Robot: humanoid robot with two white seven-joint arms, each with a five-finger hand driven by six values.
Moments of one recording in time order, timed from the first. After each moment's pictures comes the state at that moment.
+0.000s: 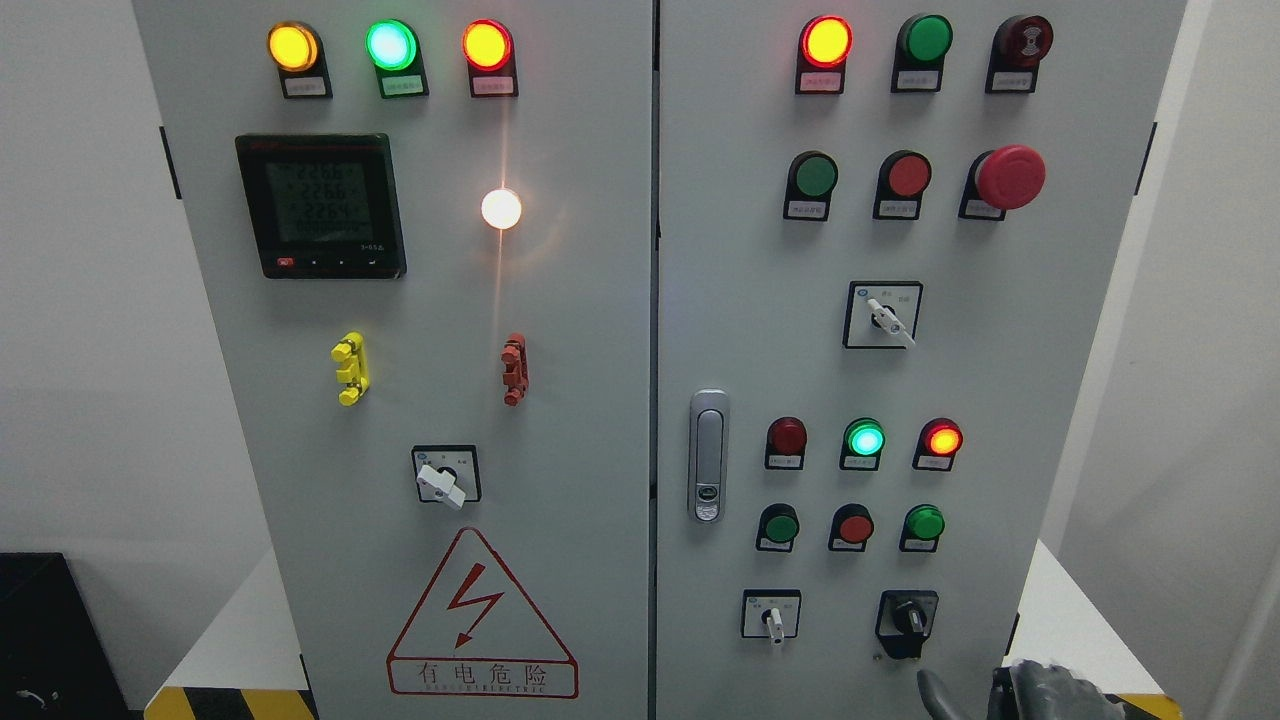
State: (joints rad) left arm 0.04 -0.10 -0.07 -0.08 0.08 -0.11 0.17; right arm -0.14 0.14 -0.24 -1.77 1.24 0.11 0.24
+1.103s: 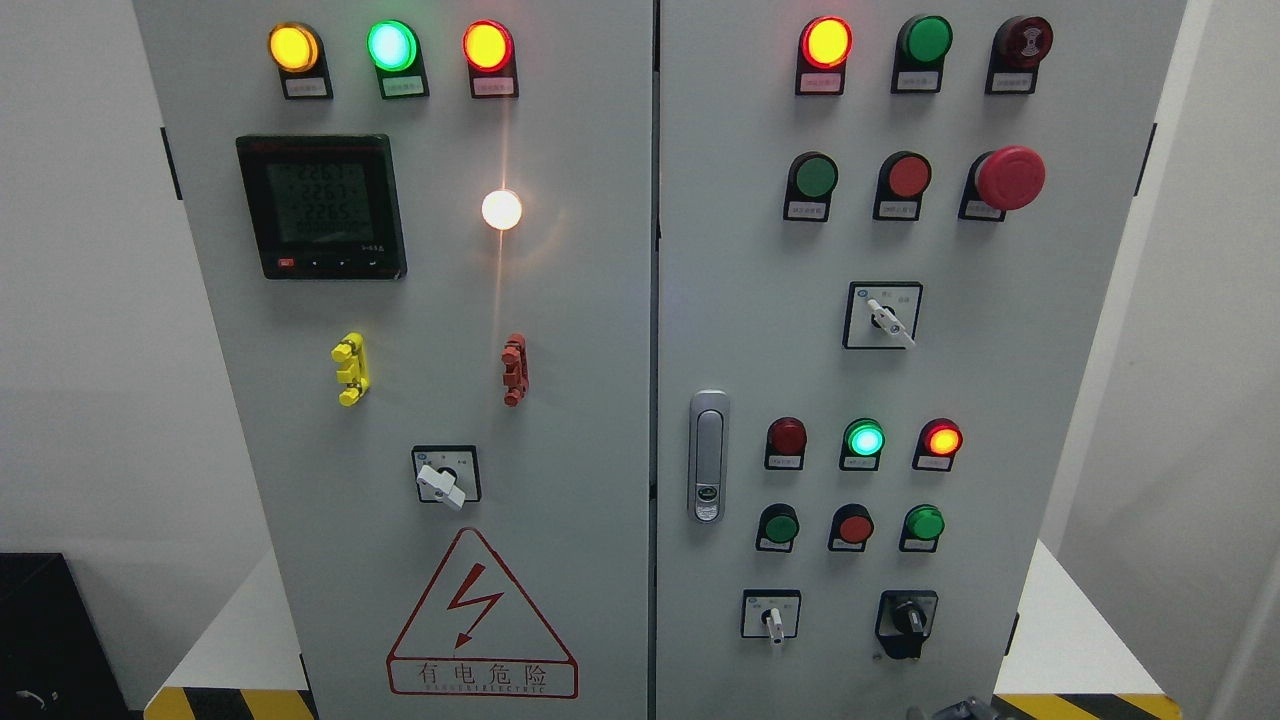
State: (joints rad) left arm 0.04 -0.10 -0.07 -0.08 0.08 -0.11 0.17; right arm 0.12 0.13 -0.07 -1.94 0.45 0.13 -0.01
